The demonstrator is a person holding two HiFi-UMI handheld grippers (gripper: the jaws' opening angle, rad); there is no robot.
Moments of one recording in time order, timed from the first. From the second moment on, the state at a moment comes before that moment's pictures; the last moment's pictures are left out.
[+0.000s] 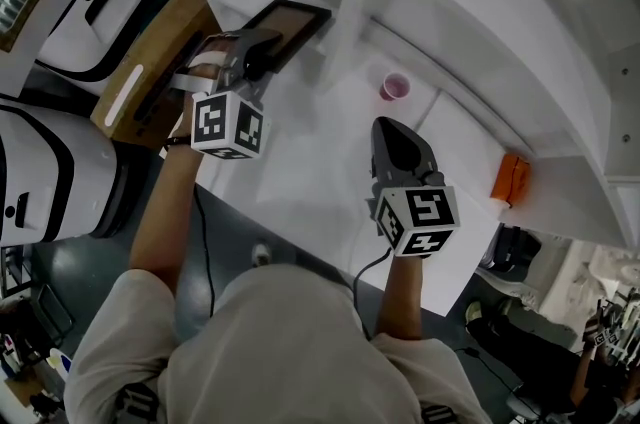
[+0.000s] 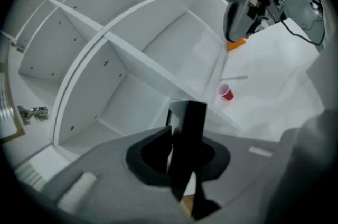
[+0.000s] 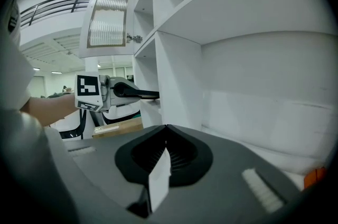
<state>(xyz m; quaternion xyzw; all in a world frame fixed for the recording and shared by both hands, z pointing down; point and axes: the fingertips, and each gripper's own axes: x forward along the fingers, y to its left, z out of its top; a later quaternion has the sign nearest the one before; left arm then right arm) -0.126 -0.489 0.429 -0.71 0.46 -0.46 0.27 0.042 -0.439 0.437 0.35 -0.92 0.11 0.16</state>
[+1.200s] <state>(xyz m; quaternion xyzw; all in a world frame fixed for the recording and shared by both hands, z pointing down) -0.123 -0.517 0.482 -0.70 0.41 -0.52 0.28 0.047 -0.444 0.450 0.37 -0.91 0.12 0.17</state>
